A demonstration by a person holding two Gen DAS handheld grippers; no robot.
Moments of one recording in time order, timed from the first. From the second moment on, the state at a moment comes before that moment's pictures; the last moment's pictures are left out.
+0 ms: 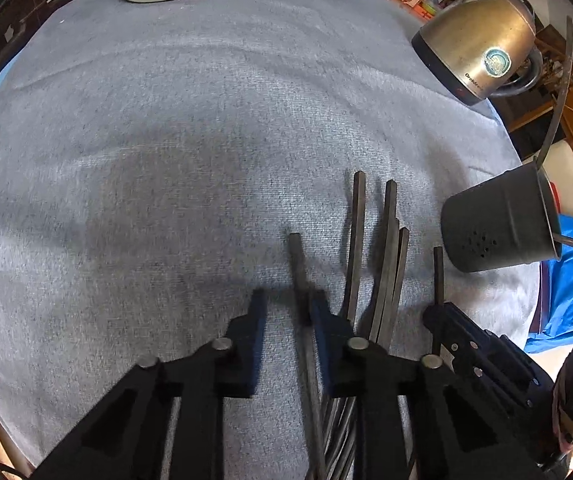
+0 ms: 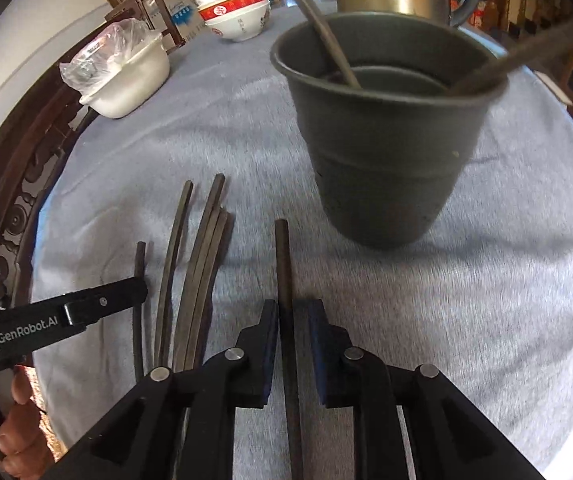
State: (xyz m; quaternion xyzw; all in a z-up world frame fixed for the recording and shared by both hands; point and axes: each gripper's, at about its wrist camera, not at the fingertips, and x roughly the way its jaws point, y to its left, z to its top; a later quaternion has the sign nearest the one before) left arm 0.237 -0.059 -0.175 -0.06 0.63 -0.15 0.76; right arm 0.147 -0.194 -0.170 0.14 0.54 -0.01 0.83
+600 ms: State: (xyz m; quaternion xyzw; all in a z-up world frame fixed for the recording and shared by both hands) left arm 0.200 -0.020 -0.089 -0.07 0.54 -0.17 0.82; right arm 0.095 -0.205 -0.070 0.18 0.40 0.06 0.90
